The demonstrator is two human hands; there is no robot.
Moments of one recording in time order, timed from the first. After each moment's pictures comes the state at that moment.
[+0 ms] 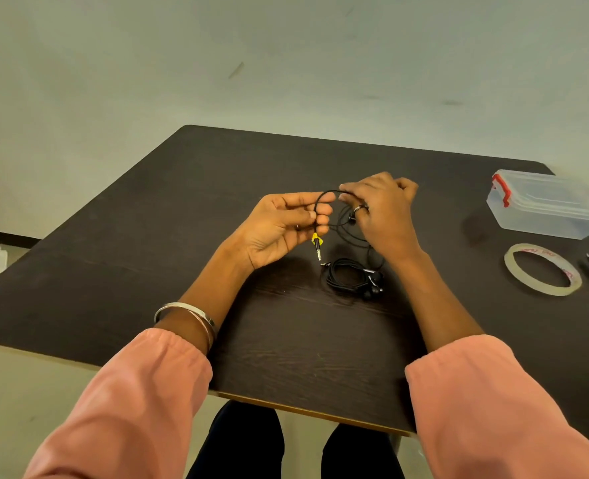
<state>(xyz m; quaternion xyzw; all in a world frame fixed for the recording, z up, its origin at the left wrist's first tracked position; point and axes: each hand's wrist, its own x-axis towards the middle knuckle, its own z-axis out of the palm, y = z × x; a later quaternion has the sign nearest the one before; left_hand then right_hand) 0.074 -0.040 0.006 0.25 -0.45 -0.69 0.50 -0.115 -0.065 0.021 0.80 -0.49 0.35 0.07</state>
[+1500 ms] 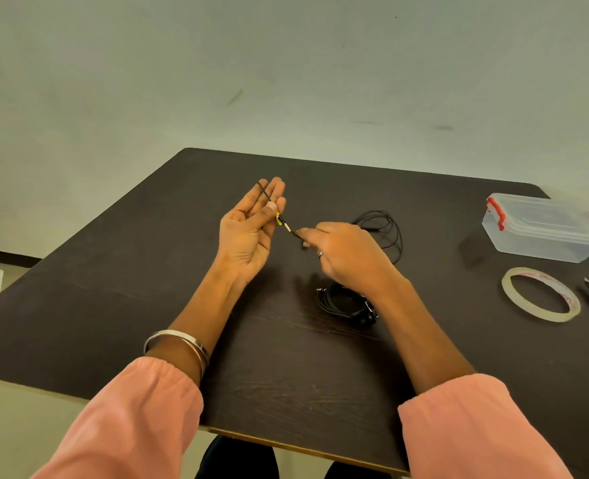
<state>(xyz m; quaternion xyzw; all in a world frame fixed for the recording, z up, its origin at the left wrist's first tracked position) 0.084 -0.050 0.013 0.21 -0.27 -0.60 0.73 -0.086 -0.050 0.027 0.91 -0.39 0.16 0.03</state>
